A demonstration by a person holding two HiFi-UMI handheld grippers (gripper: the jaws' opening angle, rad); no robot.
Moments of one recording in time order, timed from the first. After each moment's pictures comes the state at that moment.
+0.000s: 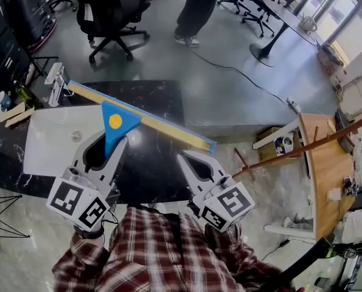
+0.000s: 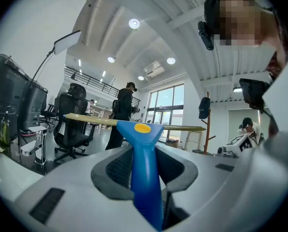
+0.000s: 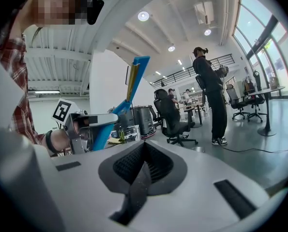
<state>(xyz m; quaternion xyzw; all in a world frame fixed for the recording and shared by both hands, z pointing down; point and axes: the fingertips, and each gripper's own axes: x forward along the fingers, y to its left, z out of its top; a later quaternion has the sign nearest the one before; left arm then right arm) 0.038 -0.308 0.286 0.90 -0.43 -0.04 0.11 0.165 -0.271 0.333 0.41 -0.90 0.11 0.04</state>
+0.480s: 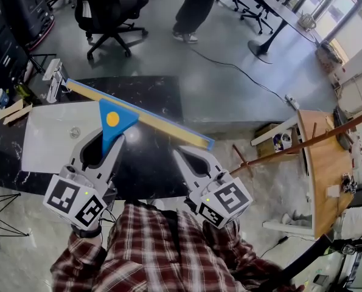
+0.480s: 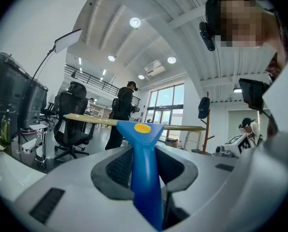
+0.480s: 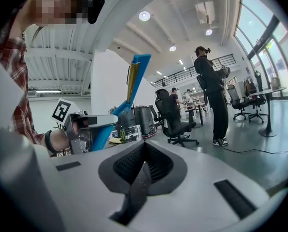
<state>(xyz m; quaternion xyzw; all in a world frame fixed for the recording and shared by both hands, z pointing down) 0.034 -0.301 0.288 0.90 -0.43 -0.04 0.11 0.157 -0.269 0.331 0.41 -0.91 0.11 0.04</state>
